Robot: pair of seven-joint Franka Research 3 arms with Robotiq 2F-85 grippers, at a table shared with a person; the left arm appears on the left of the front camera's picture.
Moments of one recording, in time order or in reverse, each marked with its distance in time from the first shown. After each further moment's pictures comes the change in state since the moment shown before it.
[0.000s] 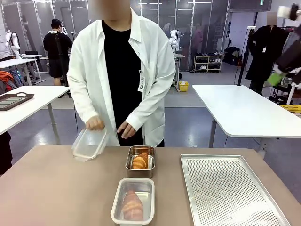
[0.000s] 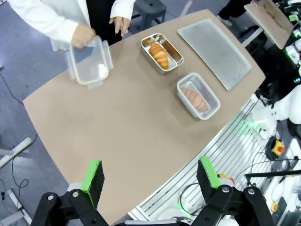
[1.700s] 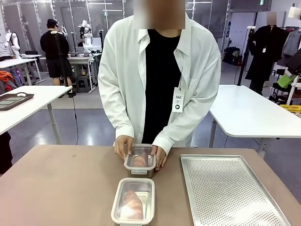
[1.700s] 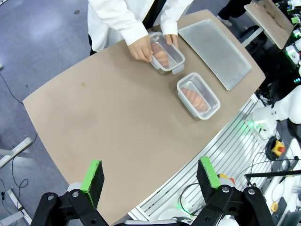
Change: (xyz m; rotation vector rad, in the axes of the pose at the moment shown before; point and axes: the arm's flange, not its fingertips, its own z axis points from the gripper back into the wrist) left arm 0.000 0.000 0.000 0.000 0.000 0.000; right arm -0.013 -0.004 0.004 -0.020 -0.009 -0.019
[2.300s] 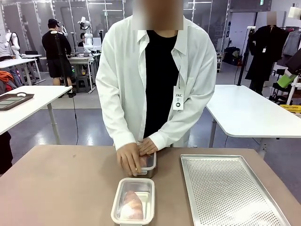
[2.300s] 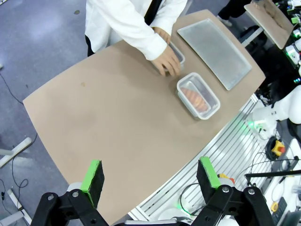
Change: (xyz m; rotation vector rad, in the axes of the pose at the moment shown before) left arm 0.000 0.000 0.000 0.000 0.000 0.000; right arm 0.000 0.000 0.000 0.000 0.000 0.000
